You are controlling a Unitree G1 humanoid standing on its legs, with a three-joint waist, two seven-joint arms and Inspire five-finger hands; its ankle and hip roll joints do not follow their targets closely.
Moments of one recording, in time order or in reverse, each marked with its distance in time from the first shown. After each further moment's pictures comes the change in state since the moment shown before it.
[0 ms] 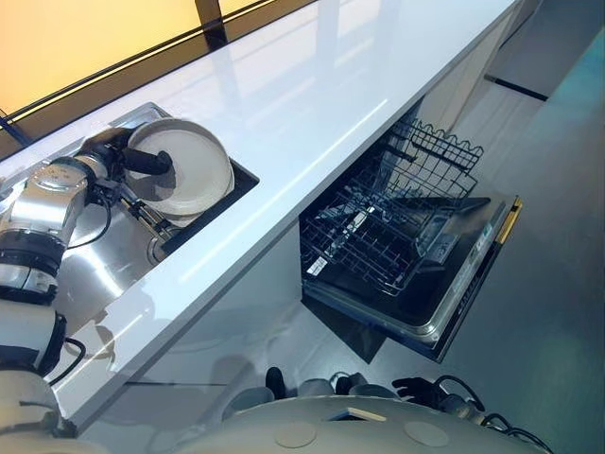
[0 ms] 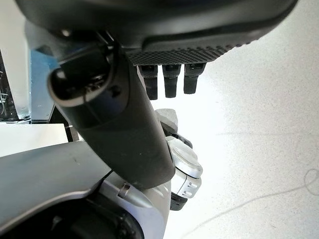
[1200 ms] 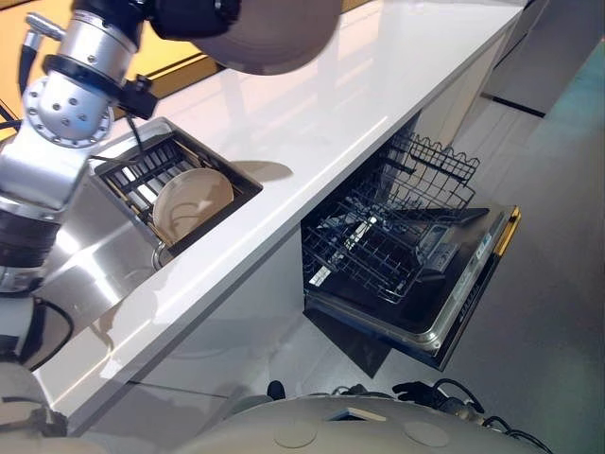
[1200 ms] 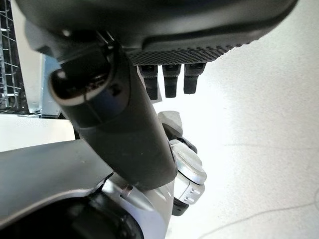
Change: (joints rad) left arm -0.063 -0.020 0.023 -0.781 -0.030 -0.251 0.234; right arm 0.010 -0.016 0.042 0.001 -0.024 -0.001 -0.002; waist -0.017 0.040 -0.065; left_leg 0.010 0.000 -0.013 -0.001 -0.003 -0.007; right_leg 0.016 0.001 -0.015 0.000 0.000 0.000
